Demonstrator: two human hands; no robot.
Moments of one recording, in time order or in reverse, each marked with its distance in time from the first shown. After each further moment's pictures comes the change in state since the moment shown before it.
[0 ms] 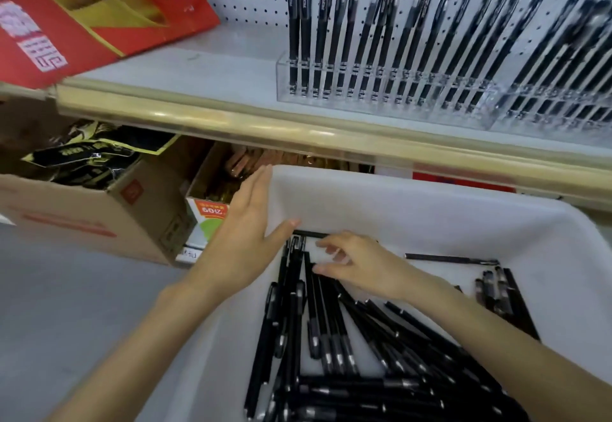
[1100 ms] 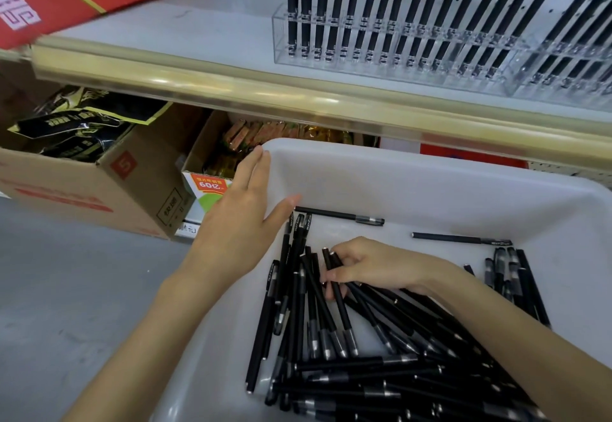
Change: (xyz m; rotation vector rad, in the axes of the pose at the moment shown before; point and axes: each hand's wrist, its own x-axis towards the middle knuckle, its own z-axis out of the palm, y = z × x) left_hand -0.008 0.004 0.008 0.171 -0.016 -0.077; right_hand -0.013 0.014 0.016 0.558 -0.338 0.103
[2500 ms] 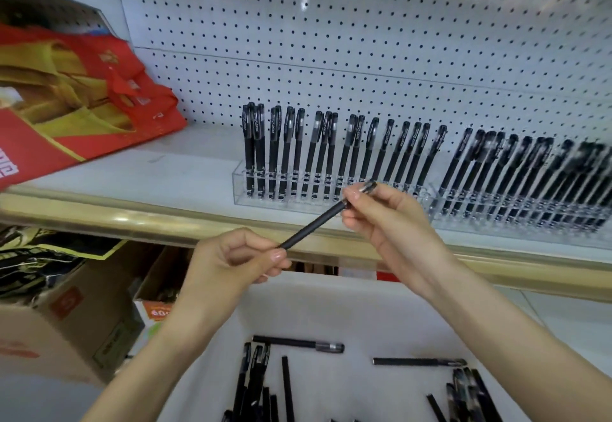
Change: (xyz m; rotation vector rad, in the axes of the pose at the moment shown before) left_hand 0.059 0.061 -0.048 -1.062 0.120 0.028; right_hand -0.060 -0.129 -0.109 0.686 0.743 -0.583
